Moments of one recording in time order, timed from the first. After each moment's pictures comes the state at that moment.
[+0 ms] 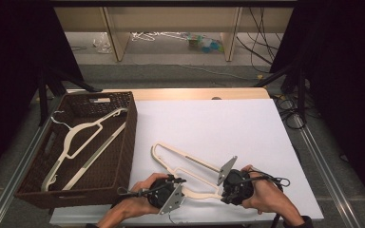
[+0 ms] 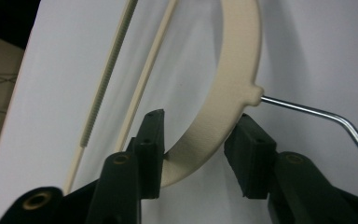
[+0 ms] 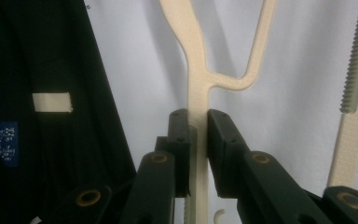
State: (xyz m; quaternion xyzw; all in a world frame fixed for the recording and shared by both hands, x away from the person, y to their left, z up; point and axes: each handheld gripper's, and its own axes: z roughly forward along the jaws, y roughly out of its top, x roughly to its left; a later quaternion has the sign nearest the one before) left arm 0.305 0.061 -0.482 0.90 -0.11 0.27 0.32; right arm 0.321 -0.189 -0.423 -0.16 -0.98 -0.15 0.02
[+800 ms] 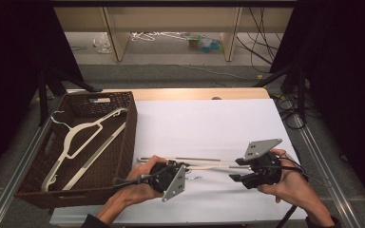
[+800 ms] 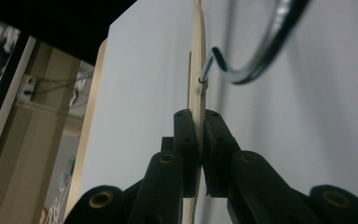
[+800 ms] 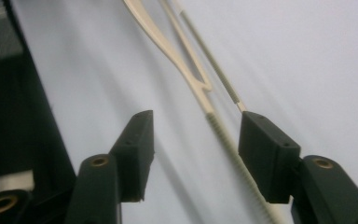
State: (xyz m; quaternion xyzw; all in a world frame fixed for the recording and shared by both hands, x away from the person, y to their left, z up) left arm 0.321 0.056 -0.403 0.88 -0.08 0.34 0.32; right arm 0.326 -0.237 -0.361 -0.23 -0.91 -0.31 -0.12
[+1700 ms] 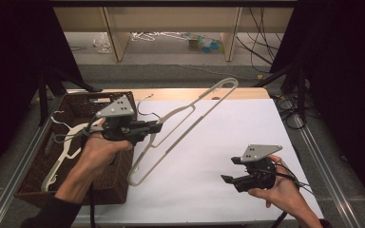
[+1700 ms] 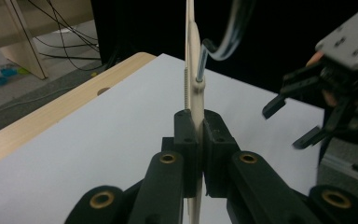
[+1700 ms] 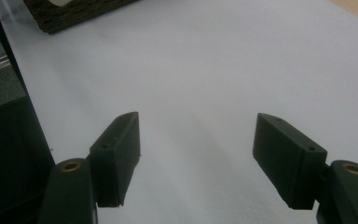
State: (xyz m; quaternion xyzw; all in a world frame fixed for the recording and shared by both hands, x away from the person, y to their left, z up) left arm 0.364 0.148 -0.288 0.79 0.27 0.11 0.54; right arm 0.321 -0.229 -0.382 -0.27 -0.88 -0.37 -0.12
